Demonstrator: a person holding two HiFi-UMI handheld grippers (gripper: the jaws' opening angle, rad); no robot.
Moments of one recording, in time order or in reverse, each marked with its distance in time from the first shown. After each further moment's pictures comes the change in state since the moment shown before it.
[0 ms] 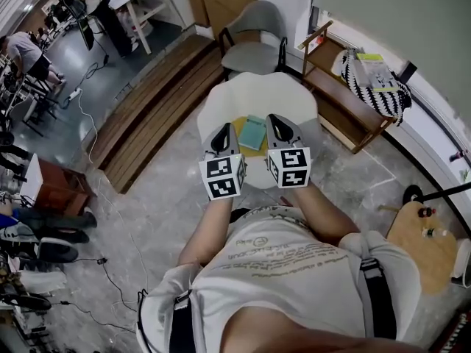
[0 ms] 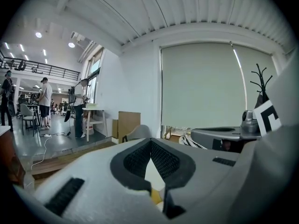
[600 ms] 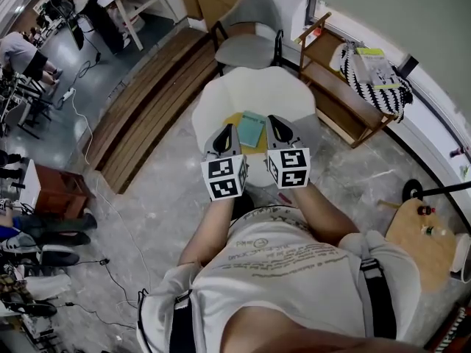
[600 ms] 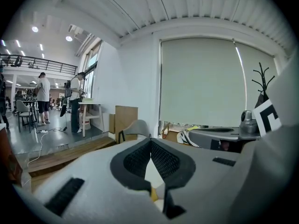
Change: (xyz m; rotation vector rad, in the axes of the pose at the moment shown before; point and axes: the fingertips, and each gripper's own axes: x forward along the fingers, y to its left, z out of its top) left arm 0.047 -0.008 -0.014 -0.018 0.059 -0.034; right arm 0.030 -0.028 -0.021 0.037 0.065 -0.021
